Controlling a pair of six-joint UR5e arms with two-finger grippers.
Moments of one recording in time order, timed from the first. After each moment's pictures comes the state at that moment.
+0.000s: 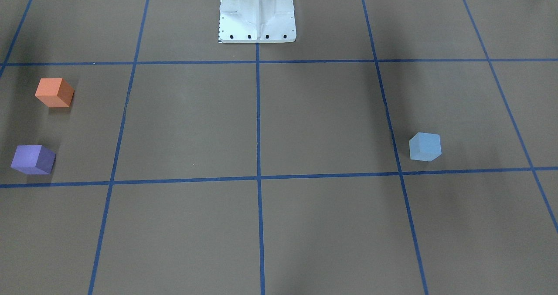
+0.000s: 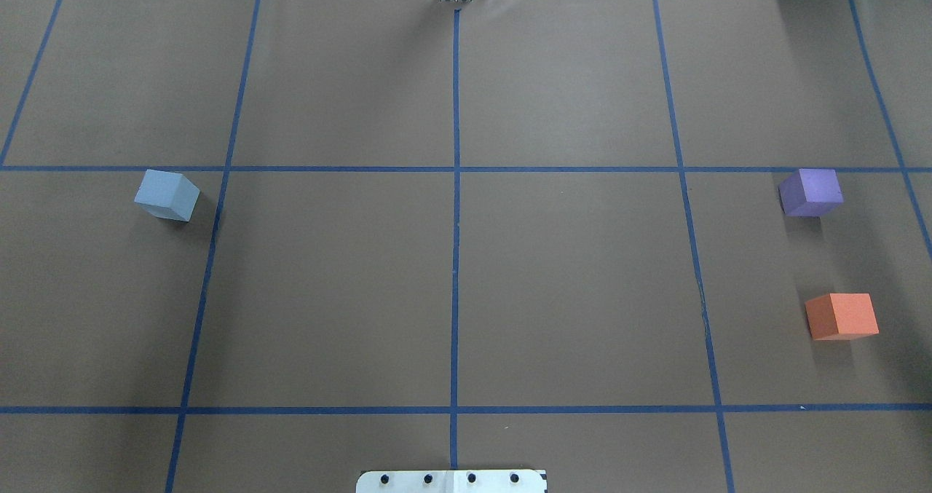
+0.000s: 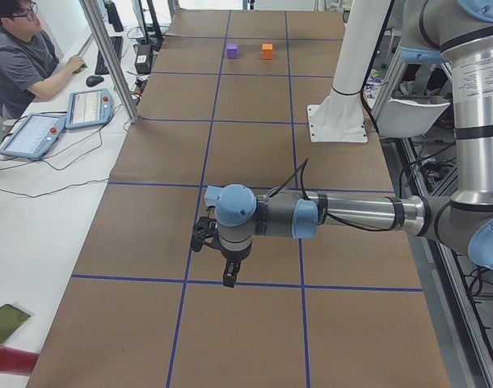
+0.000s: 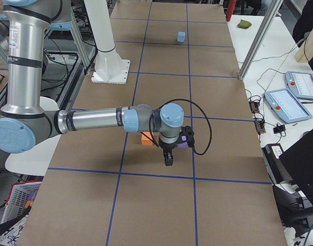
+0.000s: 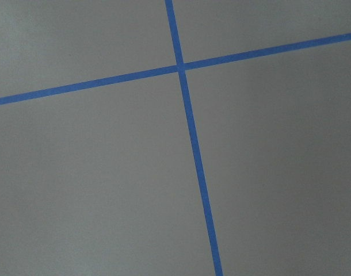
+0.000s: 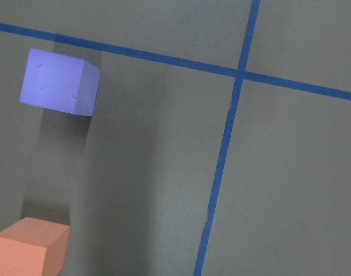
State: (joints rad) left arm -1.60 -1.39 -1.81 -1.56 -2.37 0.17; right arm 1.50 -1.70 1.83 -1.67 2.35 -0.12
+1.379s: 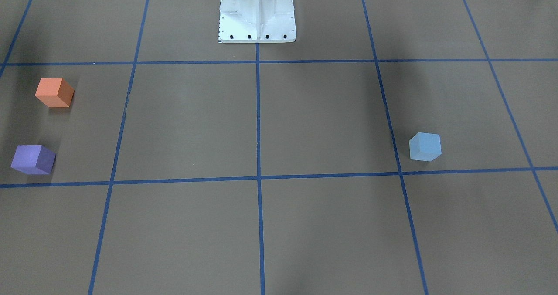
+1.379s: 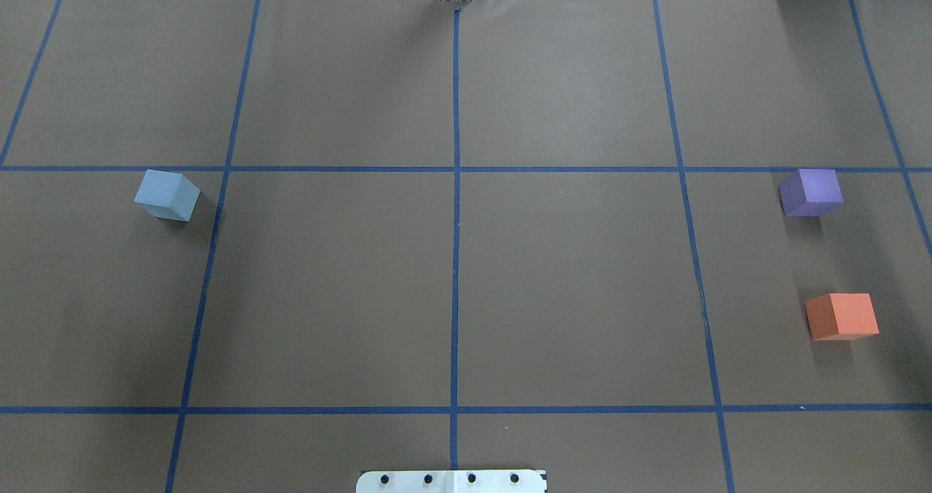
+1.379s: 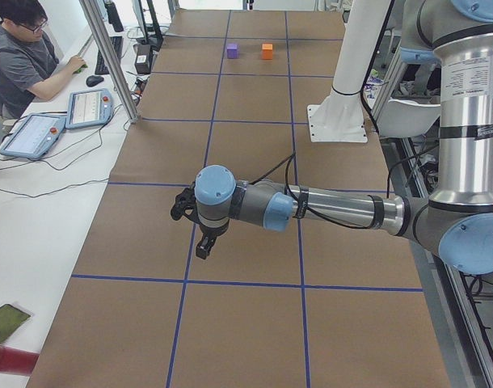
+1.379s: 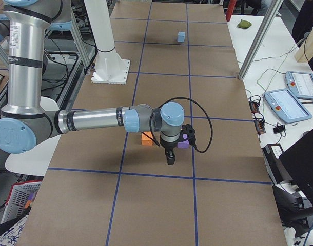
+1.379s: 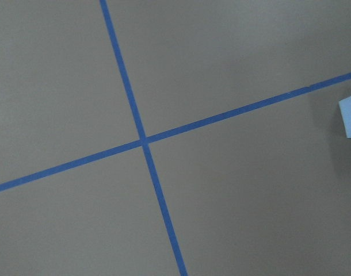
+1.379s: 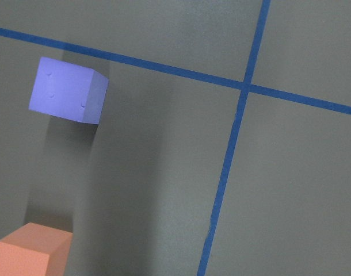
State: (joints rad) left arm -1.50 -1.50 -1.76 -1.73 -2.46 0.14; right arm 1.50 -1.70 1.83 -1.64 2.35 -0.12
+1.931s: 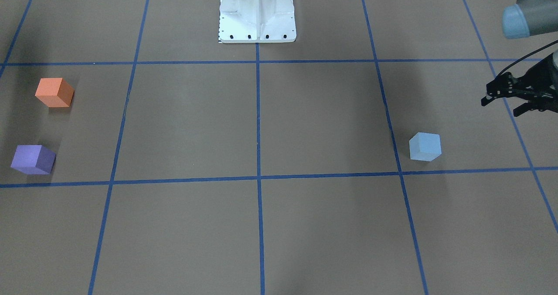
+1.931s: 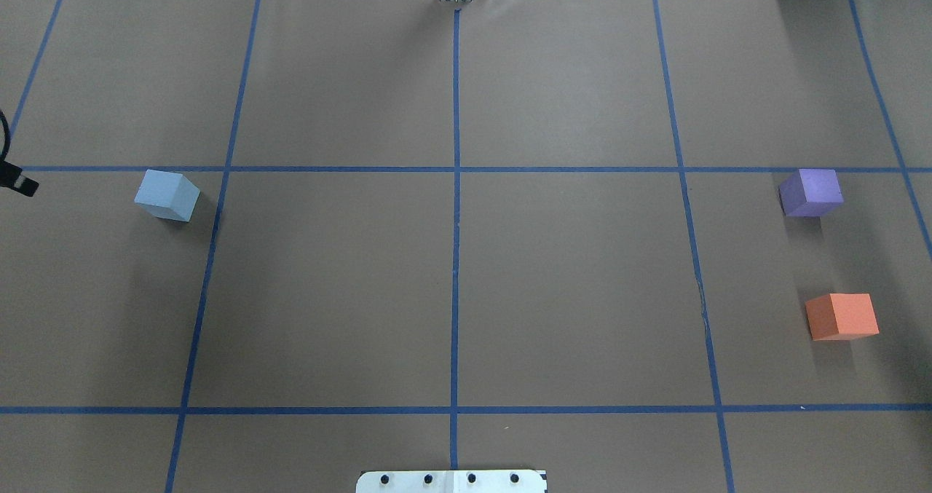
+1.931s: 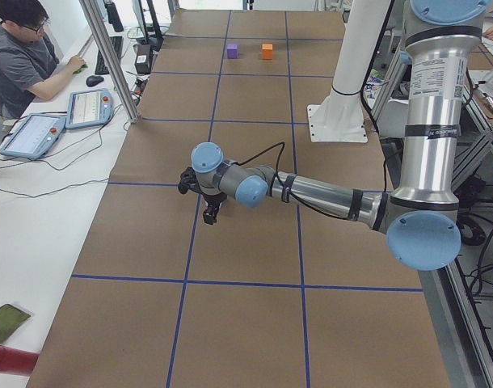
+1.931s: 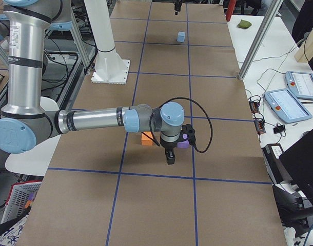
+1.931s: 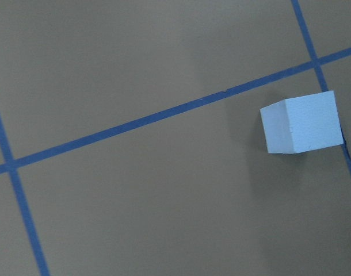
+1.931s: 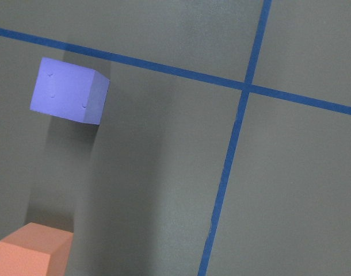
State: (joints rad) left arm -1.18 -1.60 -1.74 -1.86 -2.38 -0.35; right arm 1.50 -1.70 1.83 -1.64 2.35 -0.12
